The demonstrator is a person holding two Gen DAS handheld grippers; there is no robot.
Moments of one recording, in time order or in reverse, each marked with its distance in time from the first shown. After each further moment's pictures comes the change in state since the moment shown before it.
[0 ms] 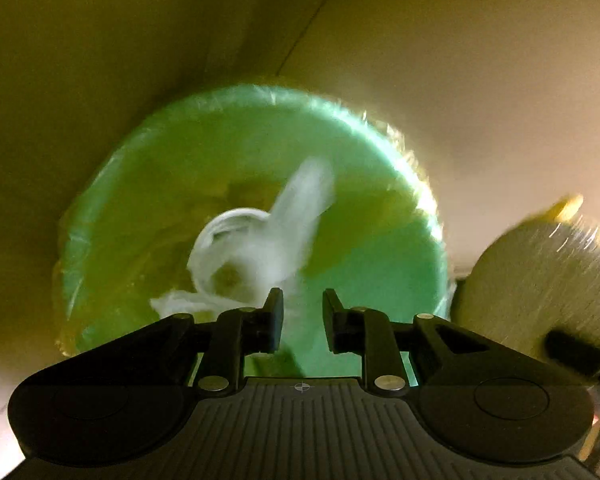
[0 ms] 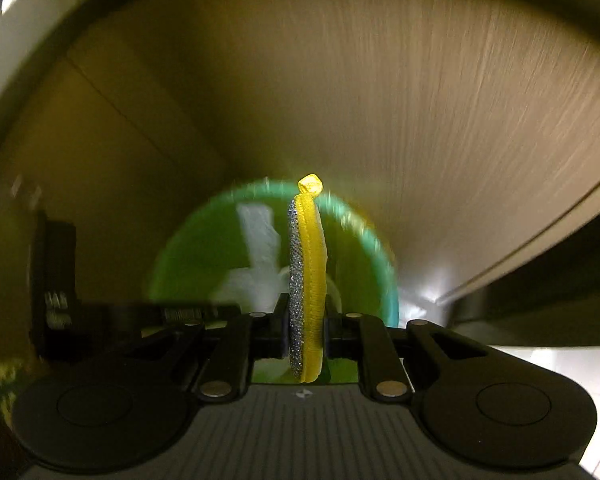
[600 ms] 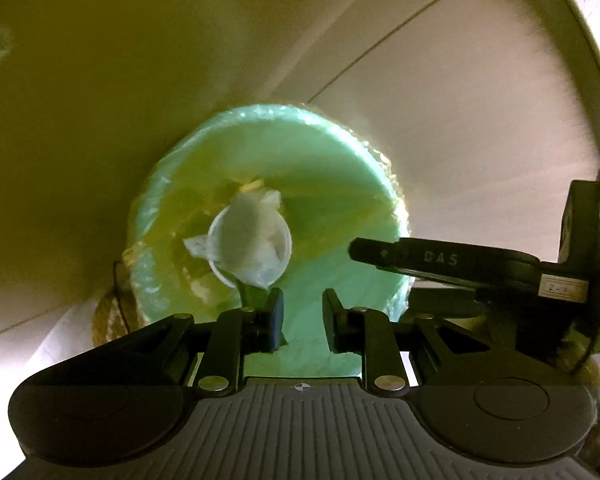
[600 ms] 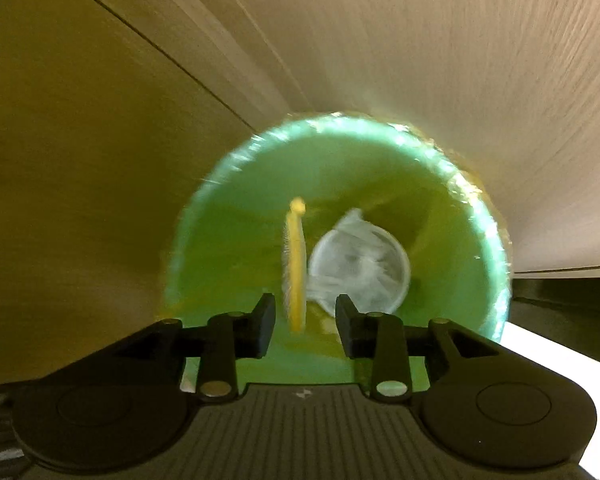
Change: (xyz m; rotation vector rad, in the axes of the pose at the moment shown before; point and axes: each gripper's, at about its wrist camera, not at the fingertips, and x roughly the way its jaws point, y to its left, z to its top) left arm -0.091 0.025 -0.035 -0.158 -0.071 -0.048; right arm 0.099 0.030 0.024 -0.060 0.211 0.102
